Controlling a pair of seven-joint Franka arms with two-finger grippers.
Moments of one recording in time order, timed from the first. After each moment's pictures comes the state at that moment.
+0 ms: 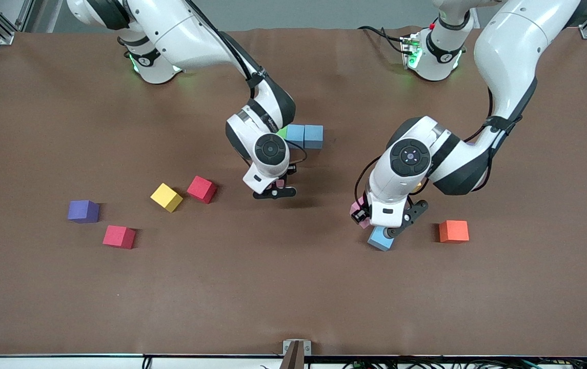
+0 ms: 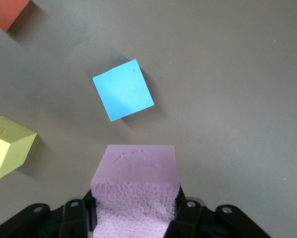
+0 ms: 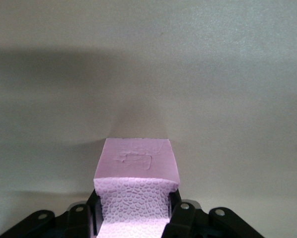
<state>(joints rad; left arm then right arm) 0.11 0.68 -0.76 -1.55 0.49 2.06 -1.44 0.72 0.73 0.03 -1.52 0.10 2.05 0.62</state>
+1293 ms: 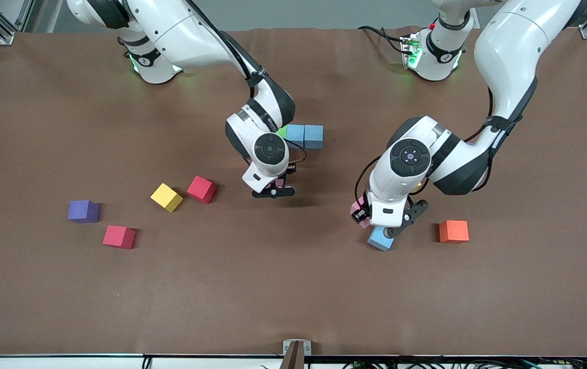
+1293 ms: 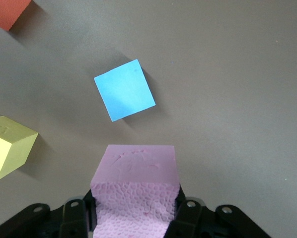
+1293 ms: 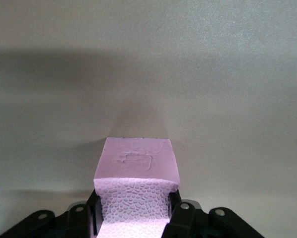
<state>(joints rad) 0.11 0.68 -0.76 -1.55 0.49 2.05 -1.44 0.72 0.72 0.03 -1.53 0.10 2.05 0.62</state>
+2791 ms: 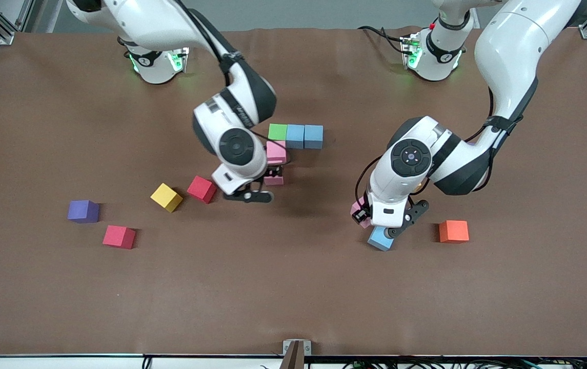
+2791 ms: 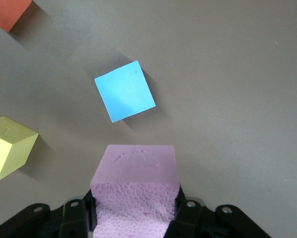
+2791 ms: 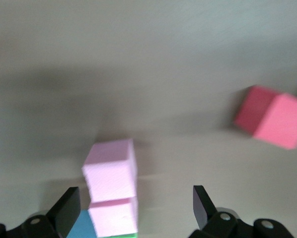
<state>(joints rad) 0.11 0.68 -0.76 -1.55 0.49 2.05 -1.44 0.61 0.57 -0.03 -1.47 0.14 1.85 0.66</state>
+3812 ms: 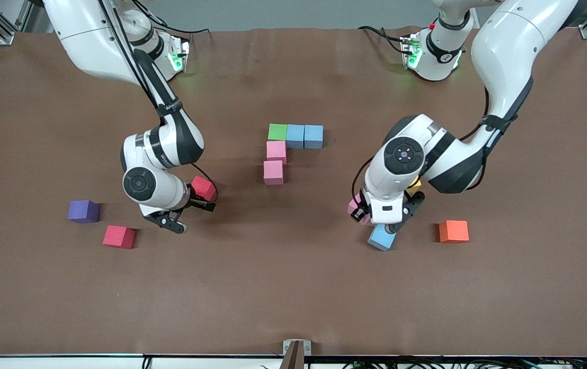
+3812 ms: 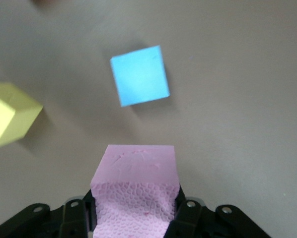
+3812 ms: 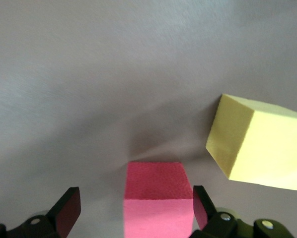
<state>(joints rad) 0.09 0.68 -0.77 -1.57 0.49 2.04 -1.68 0.37 0.52 -0.03 -1.86 0.14 2.20 0.66</state>
